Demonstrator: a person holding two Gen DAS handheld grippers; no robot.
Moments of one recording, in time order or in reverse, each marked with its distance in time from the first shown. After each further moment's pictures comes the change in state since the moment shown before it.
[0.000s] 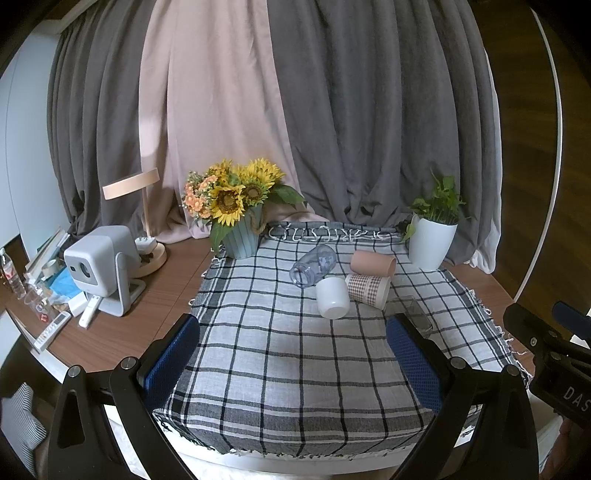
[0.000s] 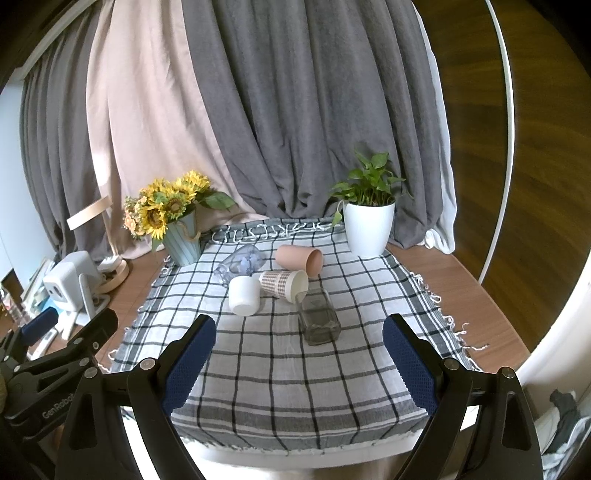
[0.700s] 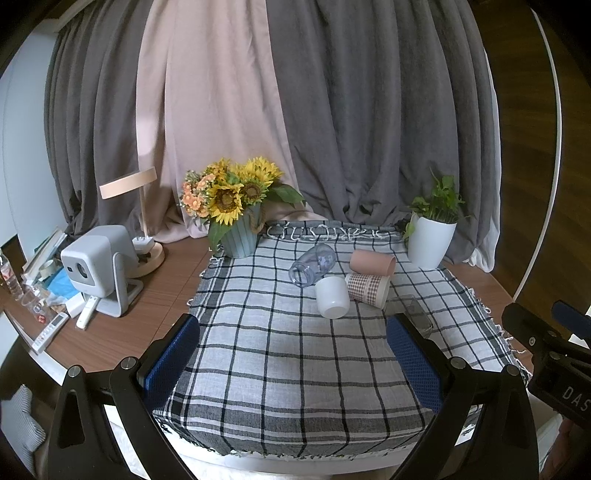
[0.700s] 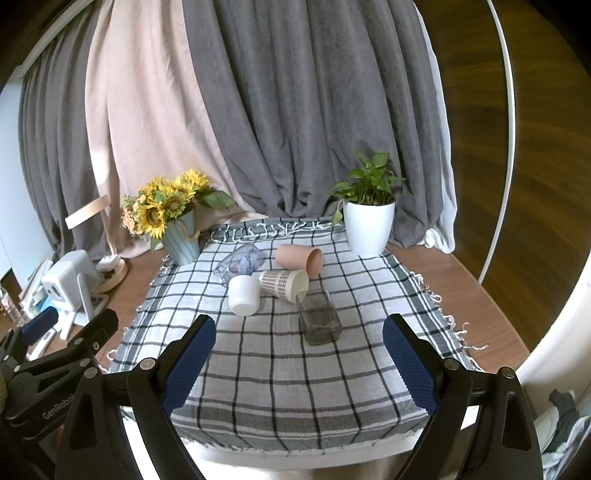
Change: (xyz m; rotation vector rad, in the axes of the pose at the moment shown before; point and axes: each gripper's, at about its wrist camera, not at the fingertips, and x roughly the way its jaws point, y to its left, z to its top) left arm -0.002 -0.002 0.000 -0.001 0.000 -0.004; right arm 0.004 0.002 0.000 0.002 0.000 -0.002
